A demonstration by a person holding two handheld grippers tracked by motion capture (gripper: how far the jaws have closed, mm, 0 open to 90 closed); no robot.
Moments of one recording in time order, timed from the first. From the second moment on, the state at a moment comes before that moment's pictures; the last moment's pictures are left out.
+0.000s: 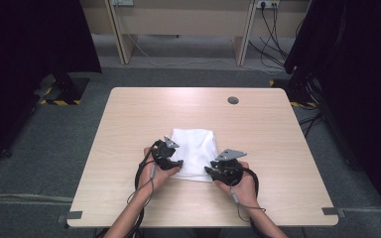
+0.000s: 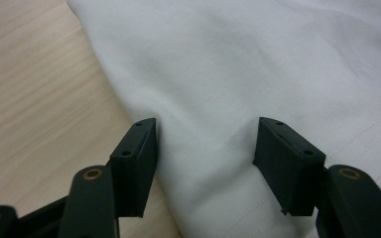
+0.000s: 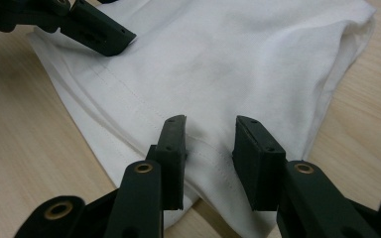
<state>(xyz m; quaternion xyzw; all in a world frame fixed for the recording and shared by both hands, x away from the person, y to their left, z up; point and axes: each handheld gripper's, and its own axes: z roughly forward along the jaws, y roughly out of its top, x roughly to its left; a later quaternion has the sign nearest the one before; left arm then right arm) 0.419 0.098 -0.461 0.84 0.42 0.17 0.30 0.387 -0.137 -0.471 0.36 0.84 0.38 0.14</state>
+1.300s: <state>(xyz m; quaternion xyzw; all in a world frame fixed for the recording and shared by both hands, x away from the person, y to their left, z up) 0.448 0.059 -0.461 0.84 0.42 0.17 0.30 0.414 -0.167 -0.466 0.35 0.86 0.35 0.14</state>
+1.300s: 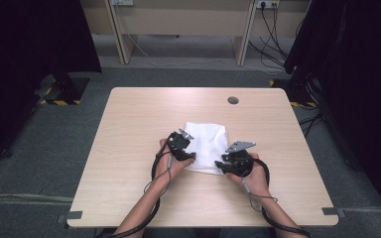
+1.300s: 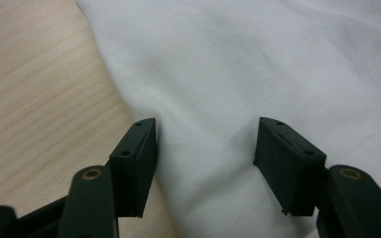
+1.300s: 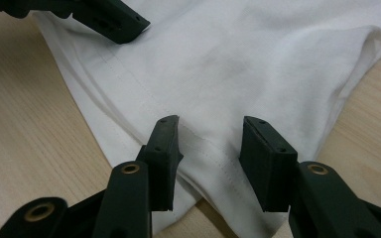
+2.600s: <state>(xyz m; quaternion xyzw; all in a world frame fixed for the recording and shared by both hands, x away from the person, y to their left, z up) 0.403 0.114 -0.441 0.81 0.41 0.20 0.36 0.401 -0.228 -0.446 0.39 0.82 0.38 0.16</state>
